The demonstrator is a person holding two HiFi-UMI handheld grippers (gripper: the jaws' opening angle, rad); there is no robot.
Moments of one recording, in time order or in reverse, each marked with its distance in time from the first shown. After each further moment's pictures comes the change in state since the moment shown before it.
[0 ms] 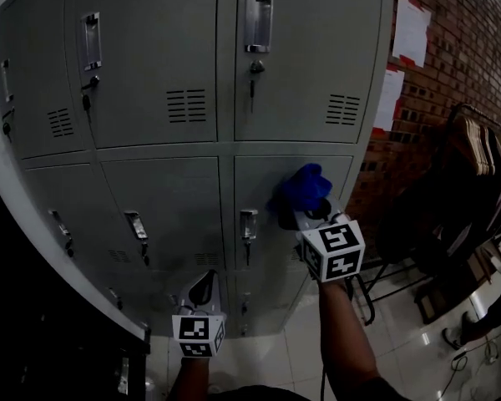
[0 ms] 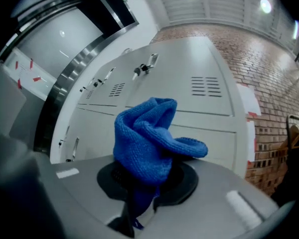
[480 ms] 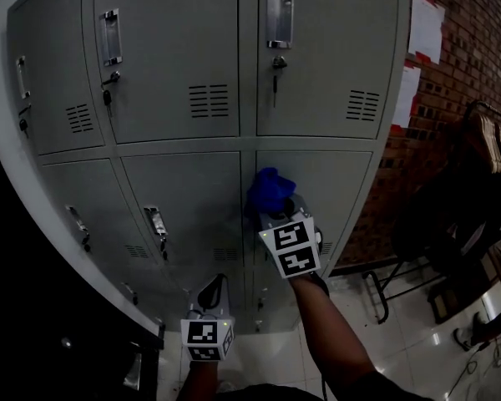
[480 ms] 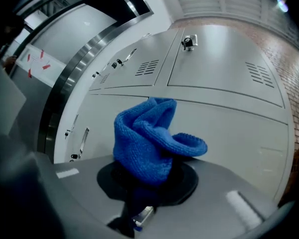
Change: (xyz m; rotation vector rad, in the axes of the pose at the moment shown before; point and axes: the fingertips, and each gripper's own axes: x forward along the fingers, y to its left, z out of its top) left arm -0.027 0.017 -0.013 -0.012 0.025 0.036; right arm 0.060 0.101 -0.018 -0.085 0.071 0.099
